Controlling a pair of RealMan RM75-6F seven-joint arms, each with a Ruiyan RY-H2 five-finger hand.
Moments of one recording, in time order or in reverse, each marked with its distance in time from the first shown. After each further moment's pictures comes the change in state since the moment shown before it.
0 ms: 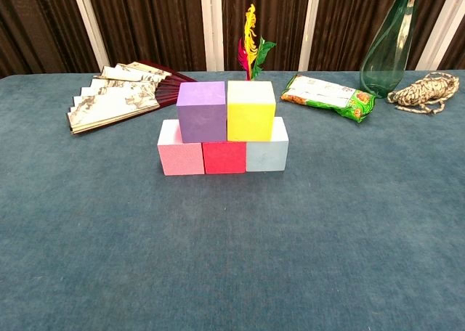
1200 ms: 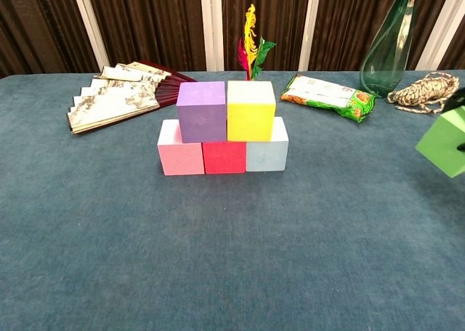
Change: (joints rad) left arm 0.011 -0.012 -0.031 0.015 -0.018 -0.024 -0.007; right arm 0.105 0.047 0.087 0.165 -0.410 -0.285 0.186
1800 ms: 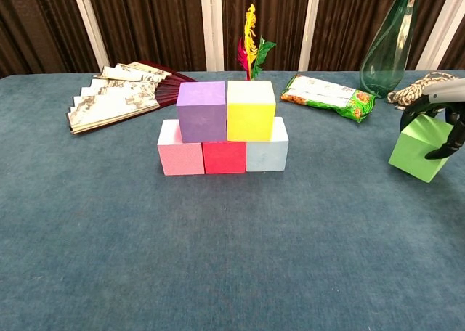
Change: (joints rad) left arm 0.002 -0.008 -0.004 0.009 -0.013 -0.009 0.007; right arm 0.150 -0.081 -0.066 0.218 -0.120 -0.225 0.019
